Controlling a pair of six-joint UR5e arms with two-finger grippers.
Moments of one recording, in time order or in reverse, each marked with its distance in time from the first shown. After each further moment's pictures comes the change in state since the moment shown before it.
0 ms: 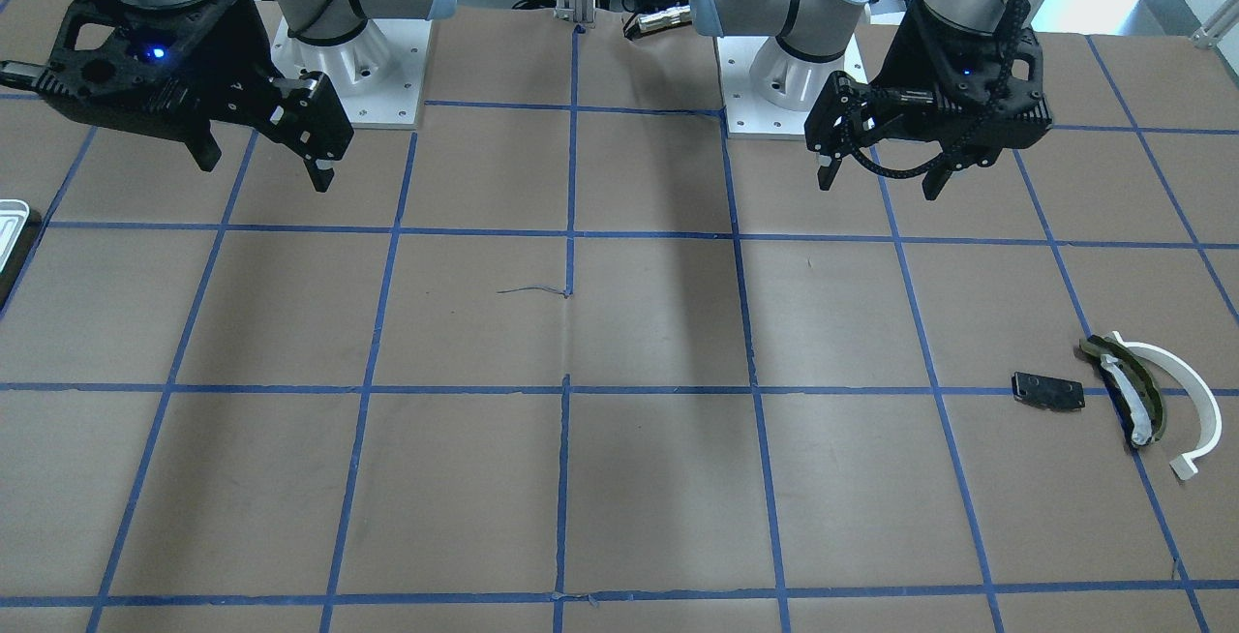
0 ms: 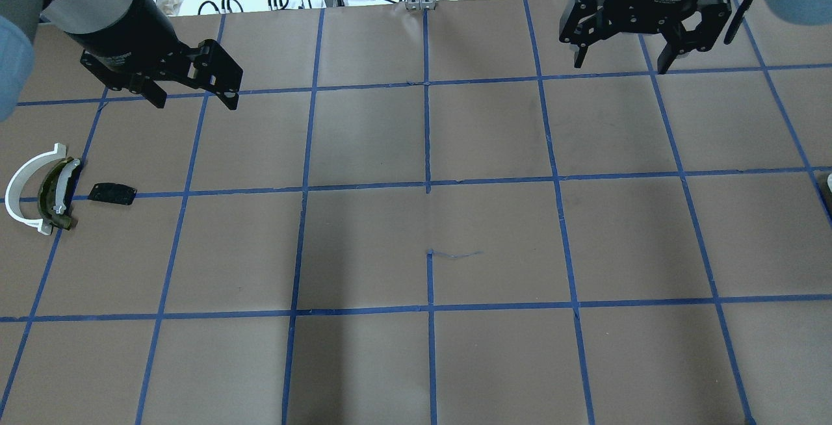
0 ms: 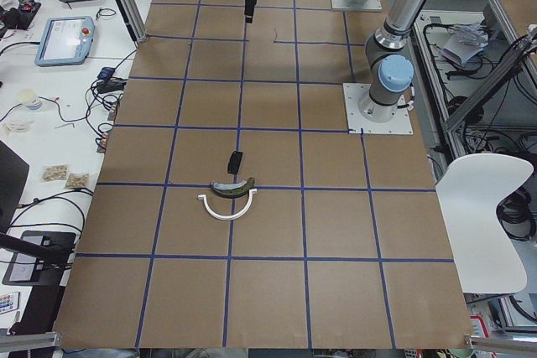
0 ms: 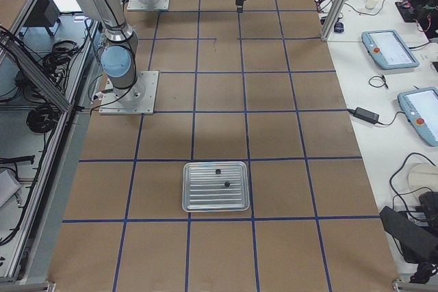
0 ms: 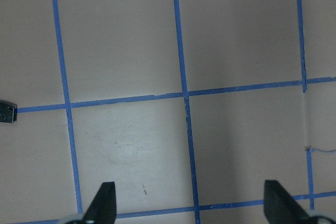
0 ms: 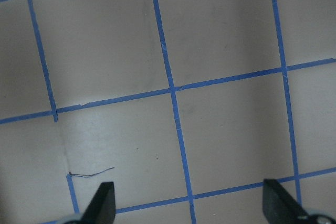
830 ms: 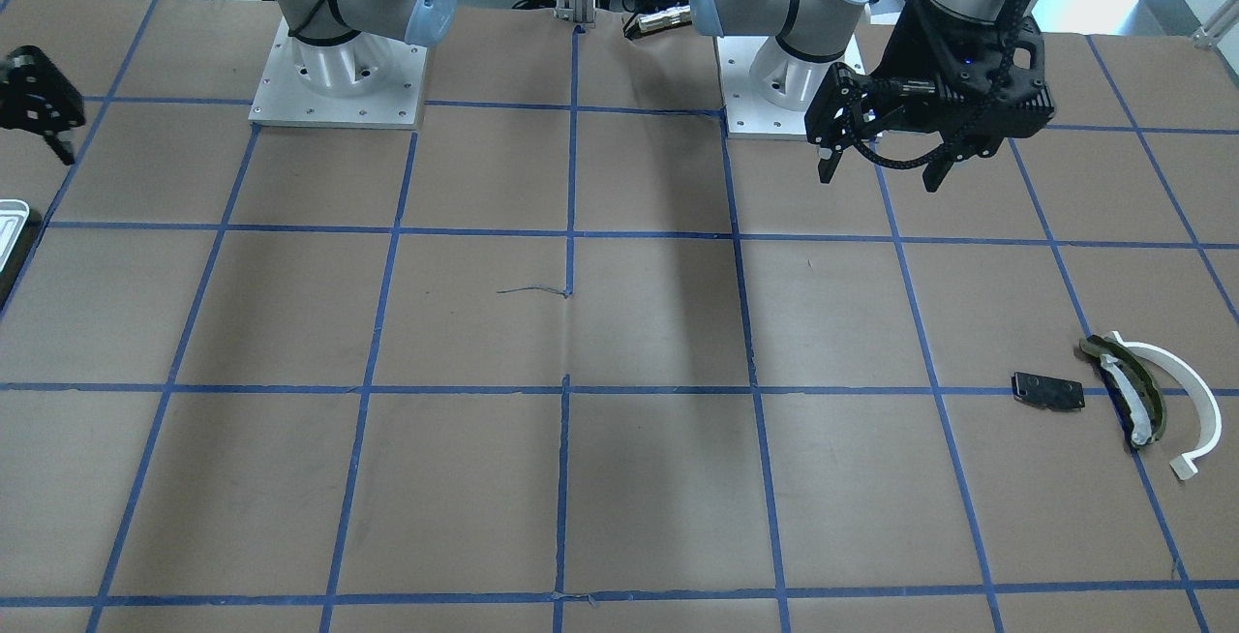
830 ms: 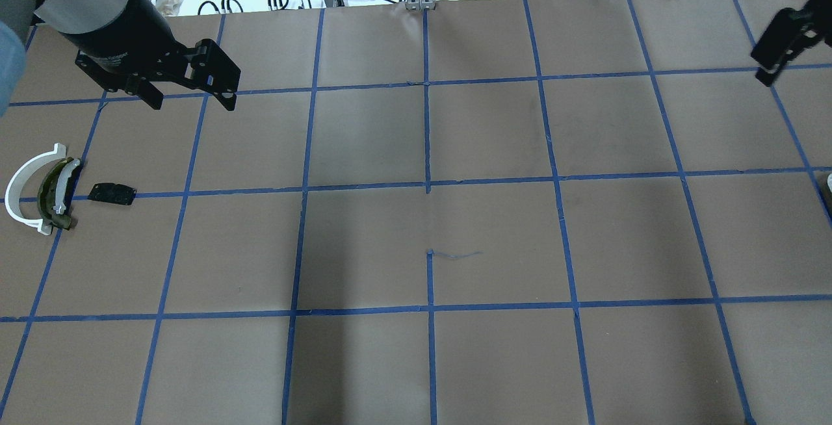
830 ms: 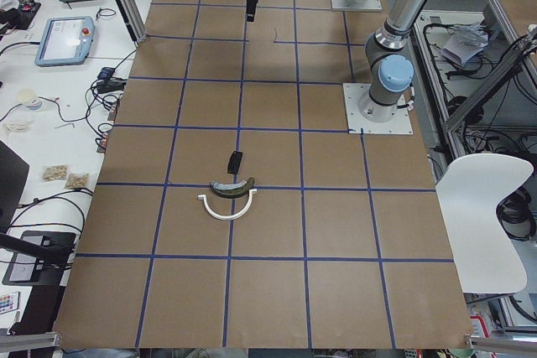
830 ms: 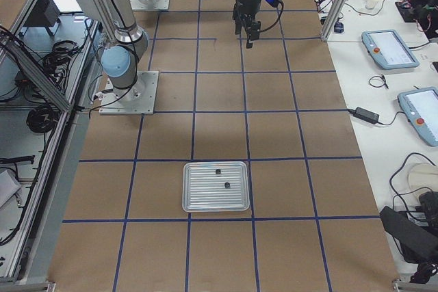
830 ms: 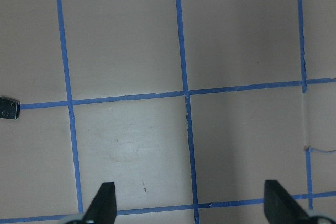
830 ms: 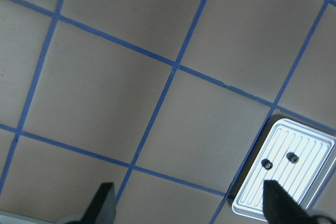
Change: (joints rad) left arm -0.002 0.008 0.003 -0.012 0.003 -0.013; right arm -0.402 0.002 0.025 0.014 -0.124 -0.932
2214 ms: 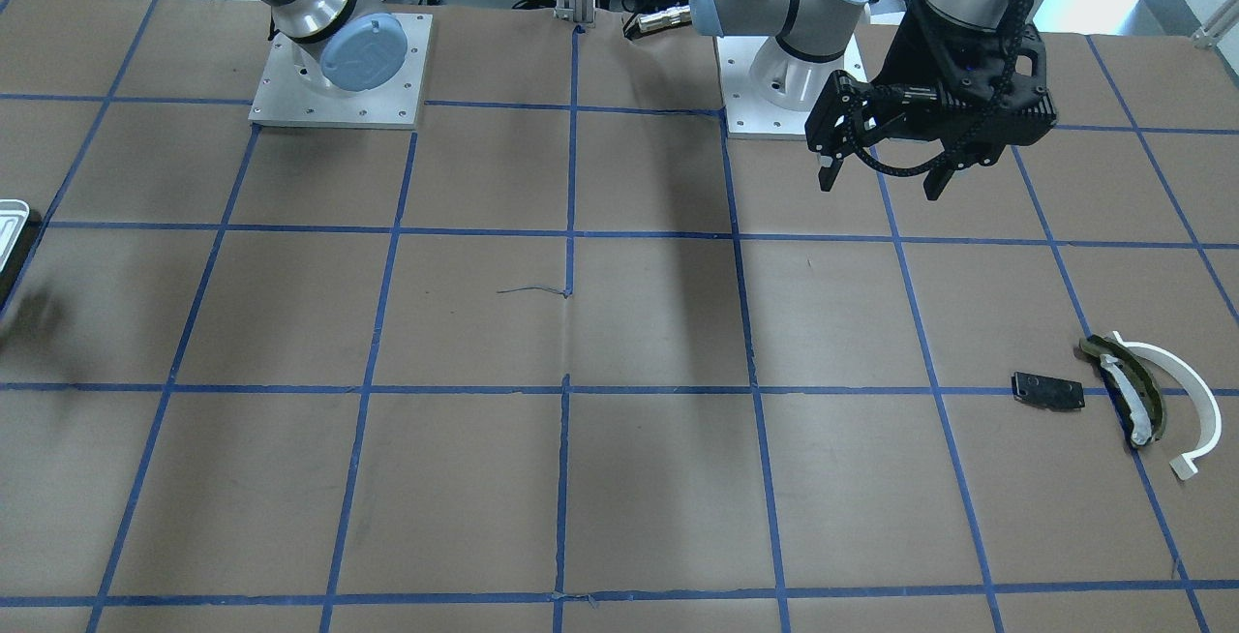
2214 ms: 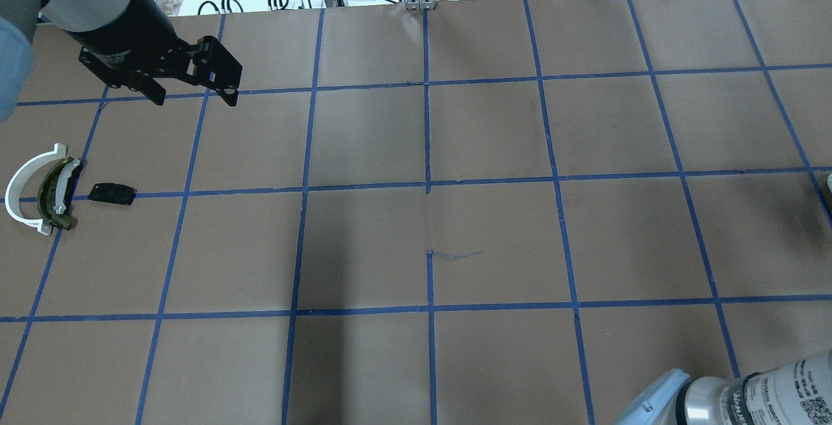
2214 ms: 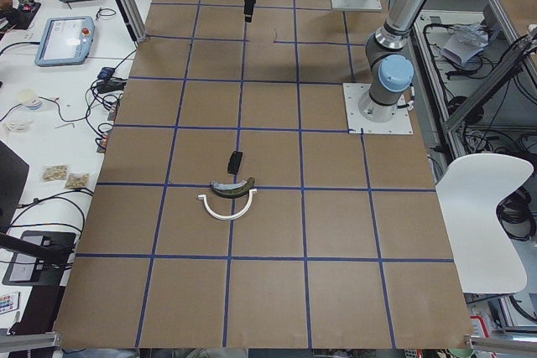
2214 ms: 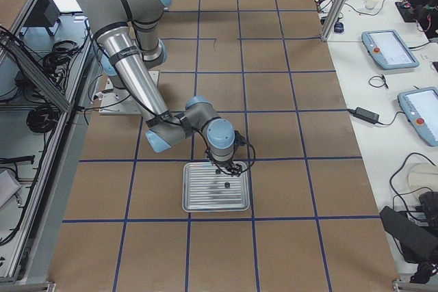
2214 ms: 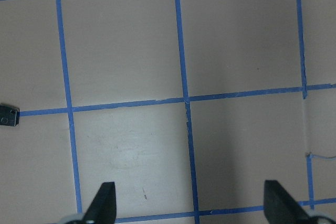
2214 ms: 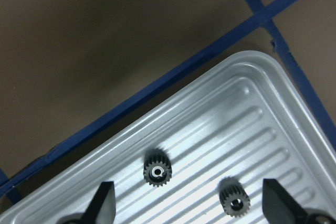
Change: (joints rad) left arm 0.002 -0.008 -0.003 0.025 -0.005 0.003; right arm -0.626 0.398 0.347 -0.743 0.223 -1.226
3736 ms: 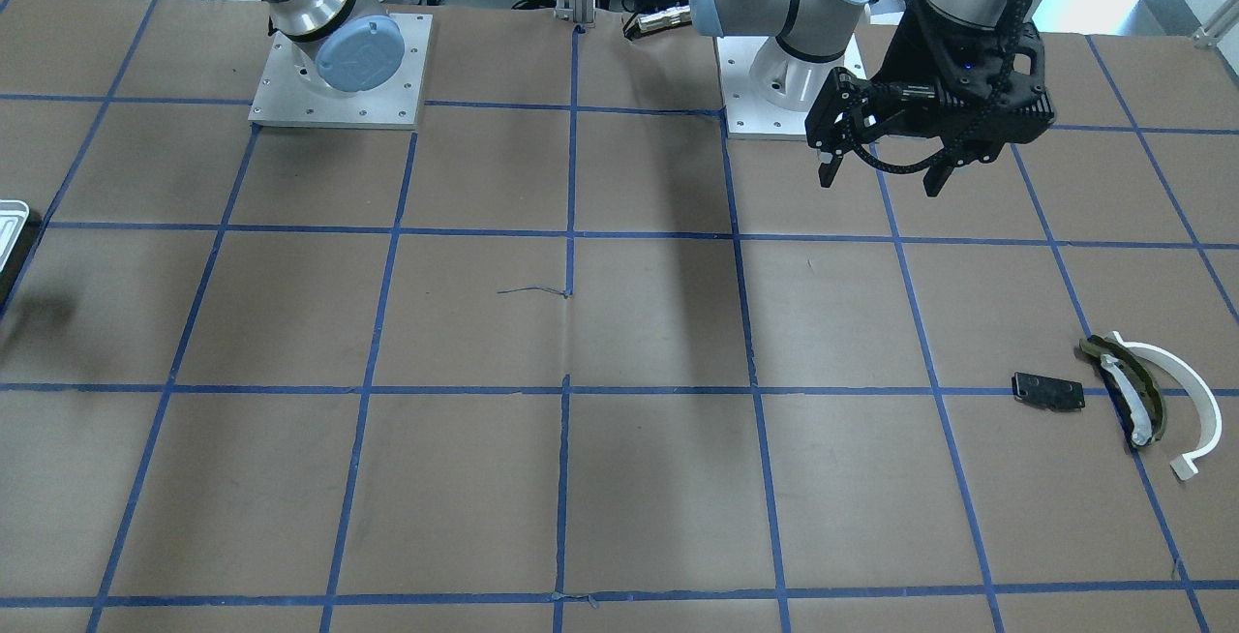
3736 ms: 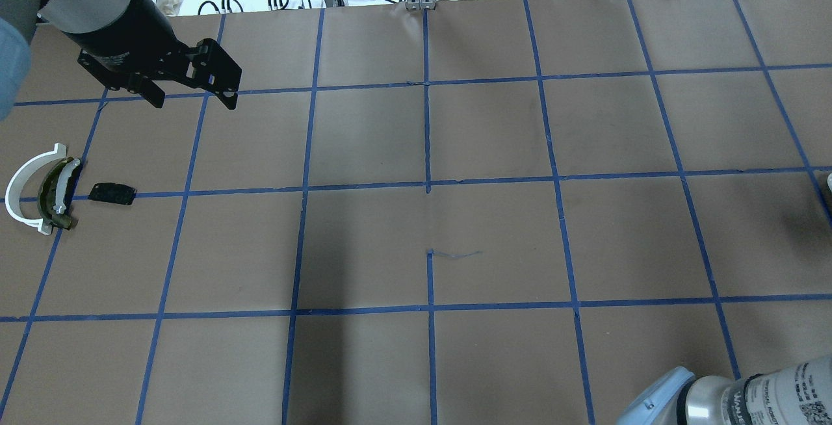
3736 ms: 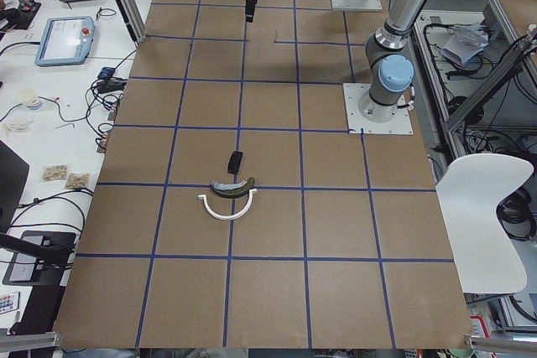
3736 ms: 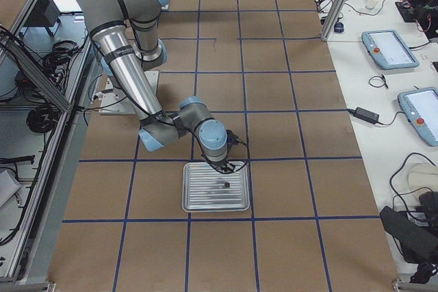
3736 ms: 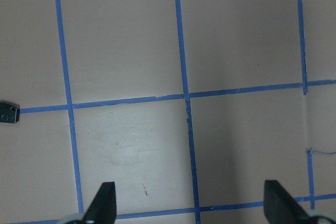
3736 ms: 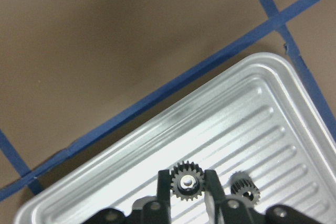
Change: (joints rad) left arm 0.000 0.004 0.001 -0.015 0.003 0.007; right arm -0.006 -0.110 0.042 0.042 0.022 0.029
